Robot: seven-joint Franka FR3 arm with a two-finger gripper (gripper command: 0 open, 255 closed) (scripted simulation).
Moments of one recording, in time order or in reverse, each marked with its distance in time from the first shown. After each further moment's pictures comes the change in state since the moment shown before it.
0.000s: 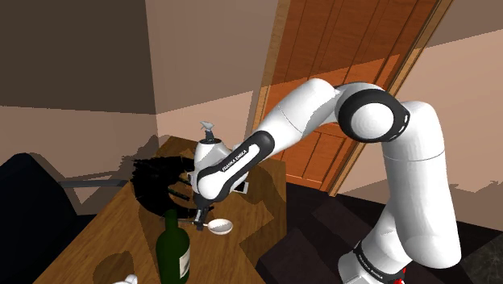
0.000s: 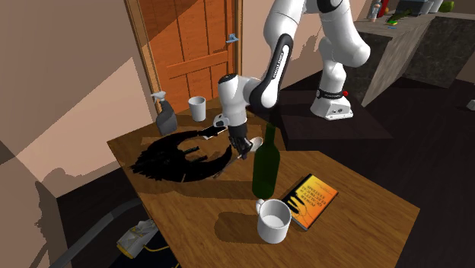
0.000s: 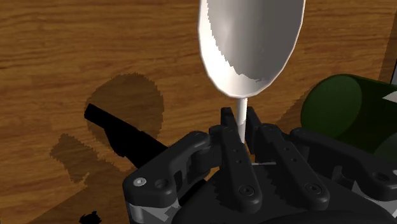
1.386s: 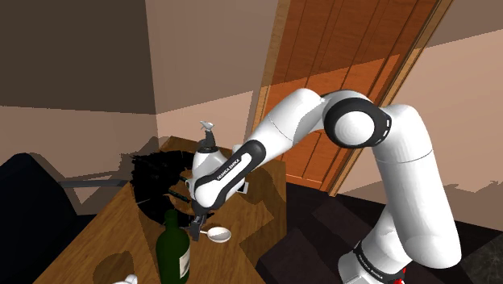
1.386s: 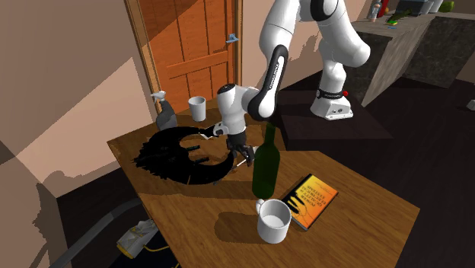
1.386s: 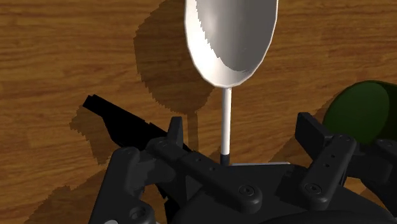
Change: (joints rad) arm 0.005 0.098 -0.003 0.052 -0.005 0.030 -0.016
